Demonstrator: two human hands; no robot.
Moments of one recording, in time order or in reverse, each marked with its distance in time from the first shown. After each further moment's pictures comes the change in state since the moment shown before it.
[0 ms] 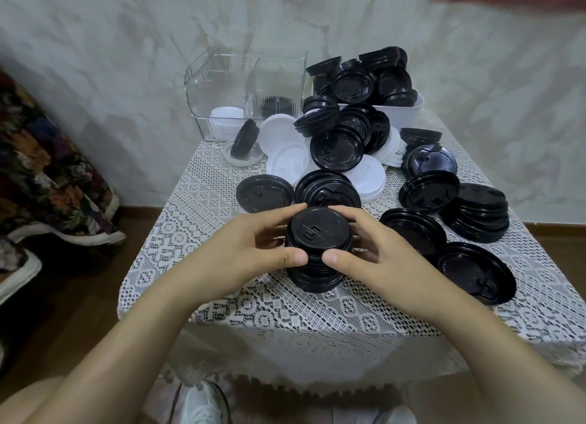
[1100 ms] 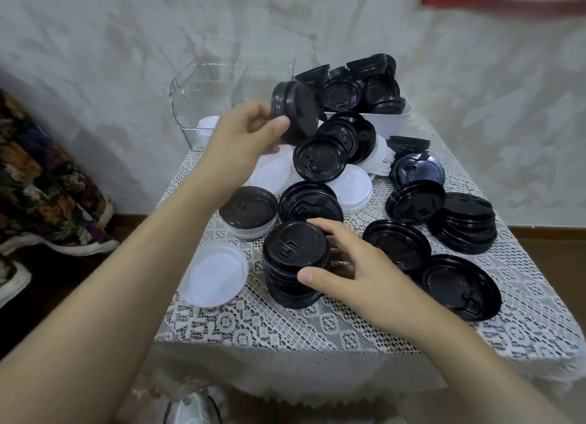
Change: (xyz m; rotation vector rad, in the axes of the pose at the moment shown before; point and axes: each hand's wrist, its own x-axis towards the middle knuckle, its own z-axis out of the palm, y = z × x) left_hand 0.115 0.045 -0.036 -0.101 0.415 0.248; right_hand 0.005 0.004 0.000 0.012 -0.025 0.029
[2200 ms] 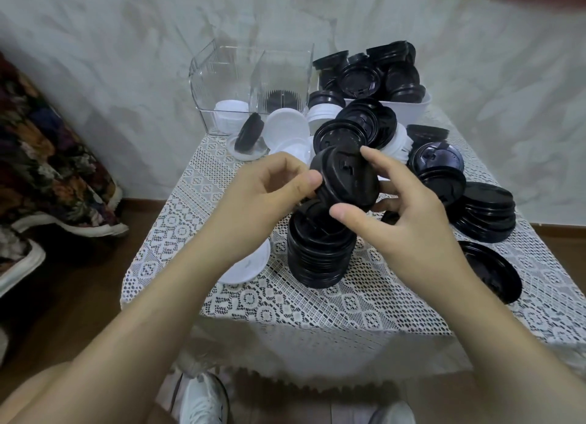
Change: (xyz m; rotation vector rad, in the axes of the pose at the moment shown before) left_hand -0.102 0.009 0.002 -0.121 -0.111 -0.091; right_hand 0.001 -0.035 -0.002 0.006 0.451 -0.165
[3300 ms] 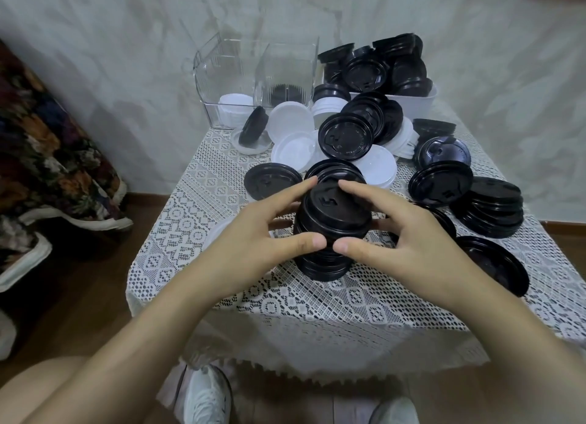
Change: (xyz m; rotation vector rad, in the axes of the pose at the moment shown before) left_hand -0.032 -0.028 -0.008 0.256 -0.167 -0.083; right_hand -0.008 0.014 -0.012 -0.133 -0.331 -0.015
